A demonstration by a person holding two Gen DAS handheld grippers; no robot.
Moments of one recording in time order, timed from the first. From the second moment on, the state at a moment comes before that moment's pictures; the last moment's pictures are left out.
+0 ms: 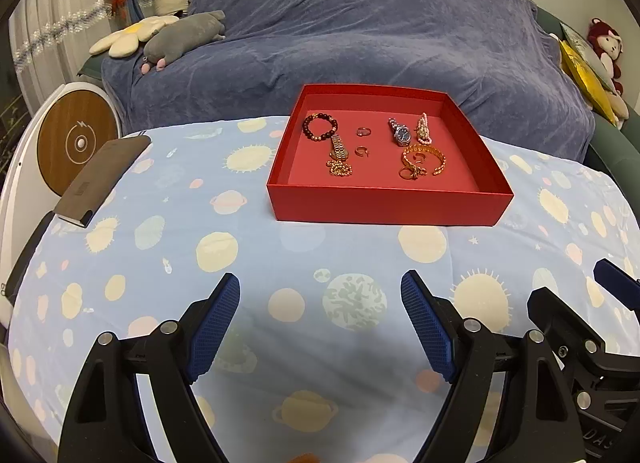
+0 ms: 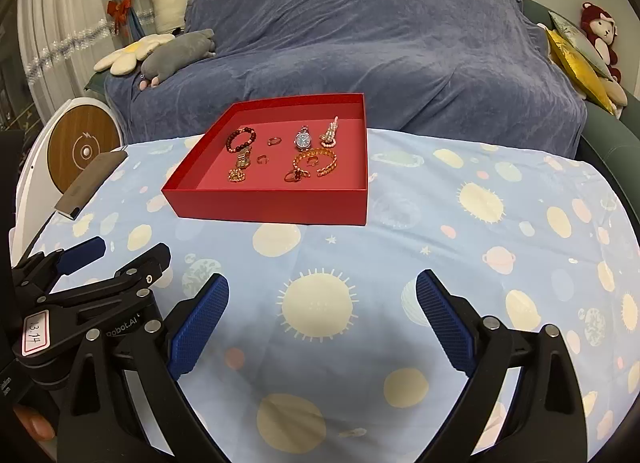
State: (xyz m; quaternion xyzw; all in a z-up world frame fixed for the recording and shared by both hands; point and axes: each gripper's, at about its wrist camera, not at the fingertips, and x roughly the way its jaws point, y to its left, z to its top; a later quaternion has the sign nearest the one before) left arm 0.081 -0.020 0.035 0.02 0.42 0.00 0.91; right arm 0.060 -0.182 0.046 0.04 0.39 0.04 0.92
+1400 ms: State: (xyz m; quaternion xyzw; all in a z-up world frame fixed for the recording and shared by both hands) left arm 0.077 -0.018 0.041 0.02 0.41 0.01 0.91; right arm 0.058 -0.179 0.047 0.03 0.38 0.03 0.92
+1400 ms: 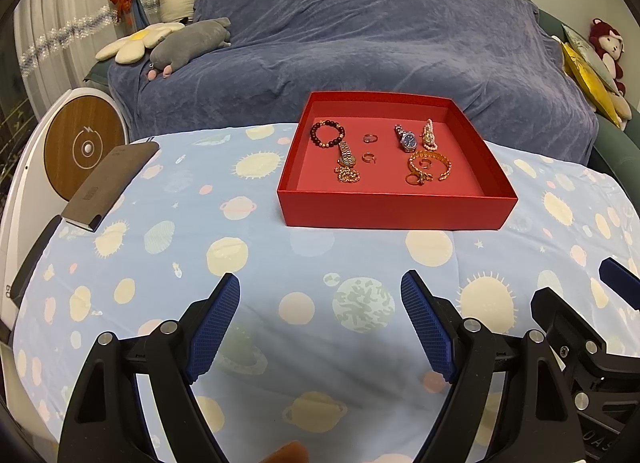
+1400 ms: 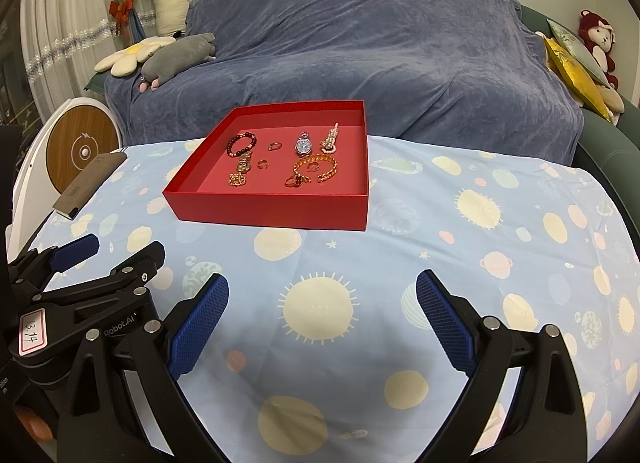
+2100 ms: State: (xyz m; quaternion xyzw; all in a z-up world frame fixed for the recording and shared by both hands) left arm 0.075 -0.018 0.043 0.03 0.41 0.02 0.91; right arm 0.058 -0.179 0.047 0.03 0.38 0.03 0.92
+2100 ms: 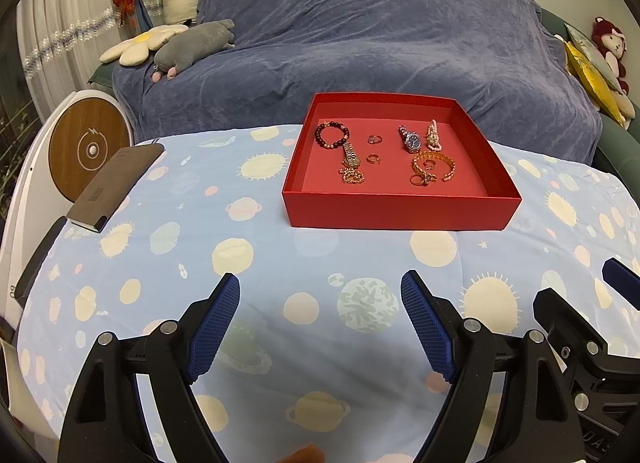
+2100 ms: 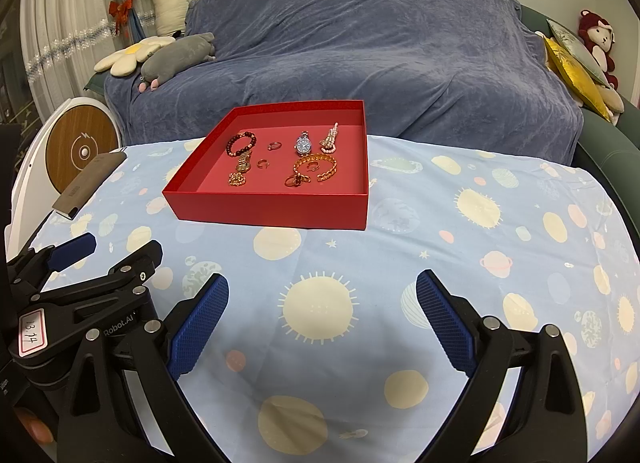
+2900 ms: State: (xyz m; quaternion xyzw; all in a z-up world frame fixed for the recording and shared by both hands) left arm 0.074 -0.018 0.042 0.03 0.40 0.02 0.92; right arm 0.057 -0.176 0.049 0.02 0.38 0.04 0.92
